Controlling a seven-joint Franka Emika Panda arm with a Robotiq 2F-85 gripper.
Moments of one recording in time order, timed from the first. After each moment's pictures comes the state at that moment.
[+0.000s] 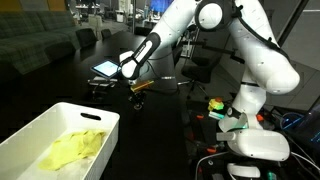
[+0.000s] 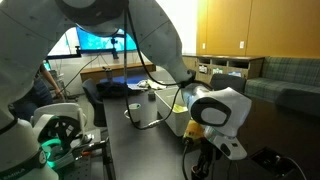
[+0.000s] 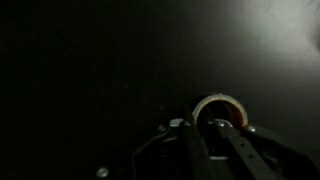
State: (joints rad) arm -0.11 0.77 -0.17 -1.81 0.18 2.21 0.40
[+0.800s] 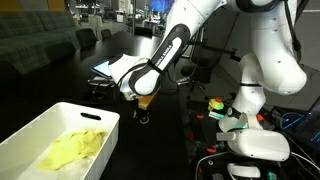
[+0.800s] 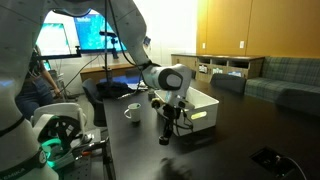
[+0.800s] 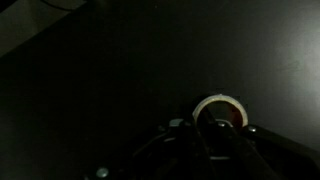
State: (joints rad) arm 0.21 0.52 -0.12 -2.09 -0.09 2.19 0.54
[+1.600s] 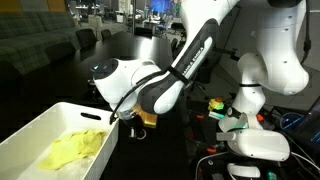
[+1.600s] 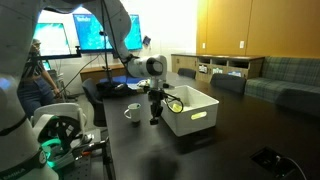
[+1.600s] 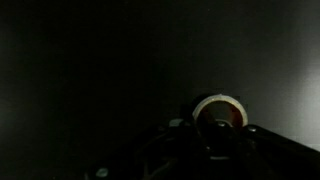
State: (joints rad) arm 0.36 0.46 0.00 -2.07 -0.25 2.16 0.57
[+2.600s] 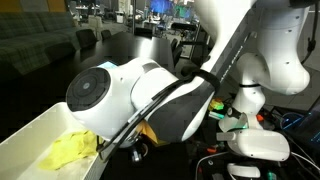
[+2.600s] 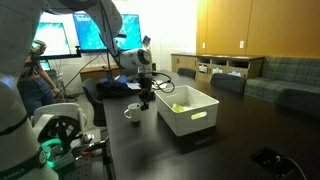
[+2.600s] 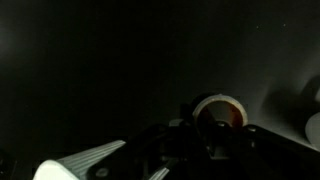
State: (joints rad) arm 0.45 0.48 0.15 -1.91 -0.36 1.96 0.46
